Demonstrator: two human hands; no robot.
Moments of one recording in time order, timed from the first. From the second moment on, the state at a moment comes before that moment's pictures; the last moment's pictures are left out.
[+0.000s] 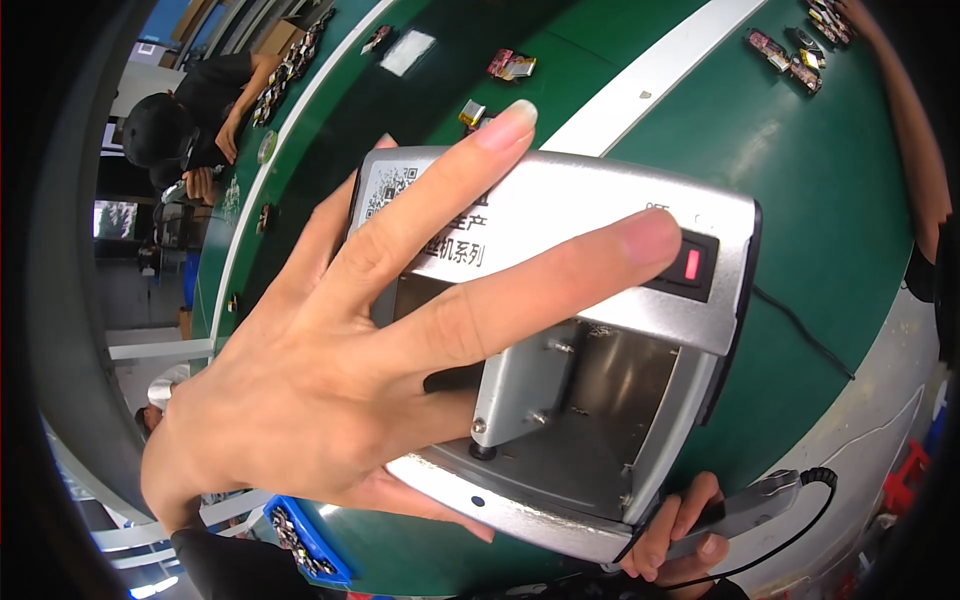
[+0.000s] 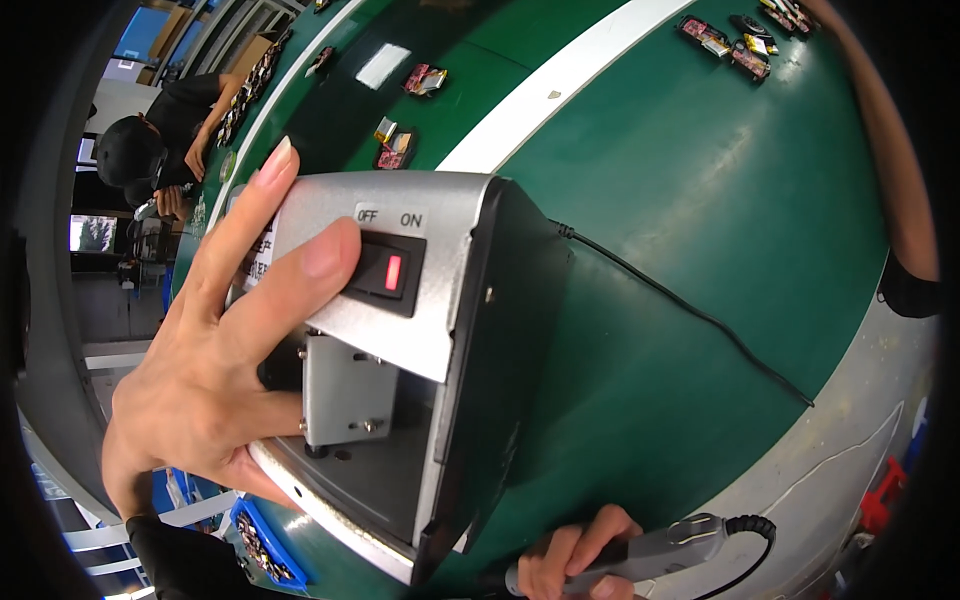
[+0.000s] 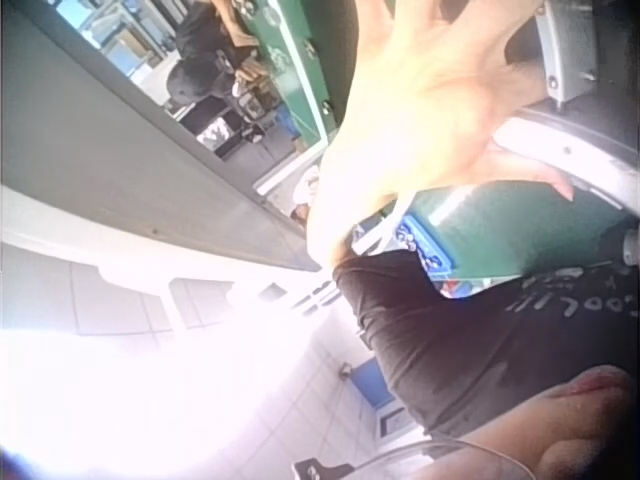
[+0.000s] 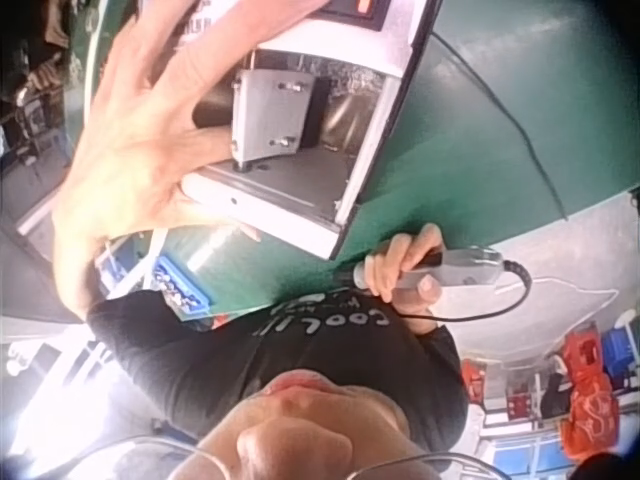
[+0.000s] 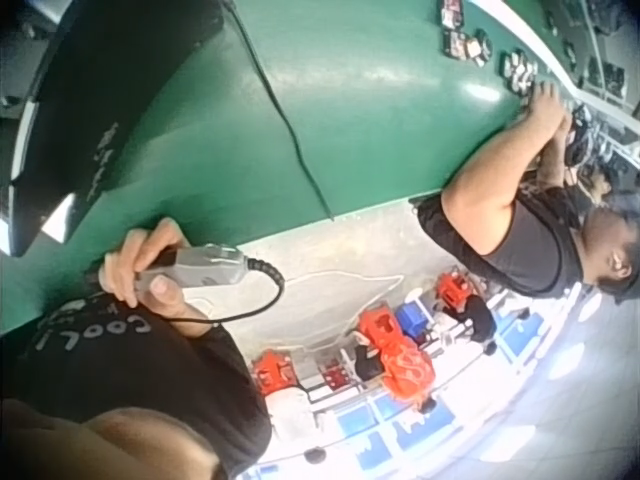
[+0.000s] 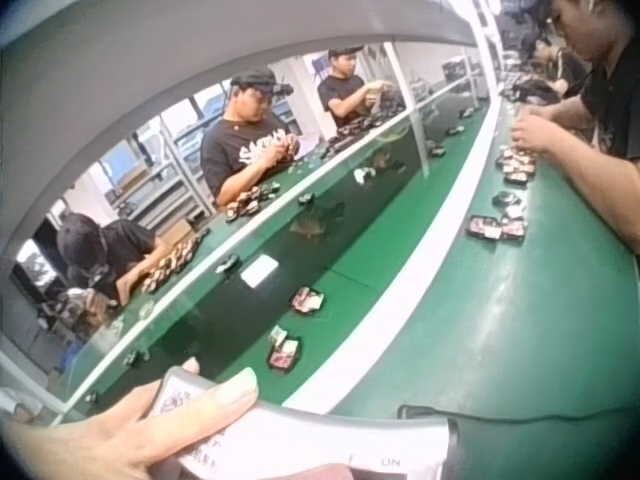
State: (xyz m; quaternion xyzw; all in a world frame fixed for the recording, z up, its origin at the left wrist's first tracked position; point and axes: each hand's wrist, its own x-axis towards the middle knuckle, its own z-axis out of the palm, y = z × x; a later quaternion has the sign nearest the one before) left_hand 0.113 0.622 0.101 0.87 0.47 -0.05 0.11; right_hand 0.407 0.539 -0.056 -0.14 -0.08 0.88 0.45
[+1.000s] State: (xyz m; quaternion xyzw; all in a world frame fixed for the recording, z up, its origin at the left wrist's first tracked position) left_hand -0.037 0.344 -0.025 0.46 0.88 0.09 -0.01; right_hand 0.400 0.540 -0.062 -0.16 -0.13 0.85 0.48
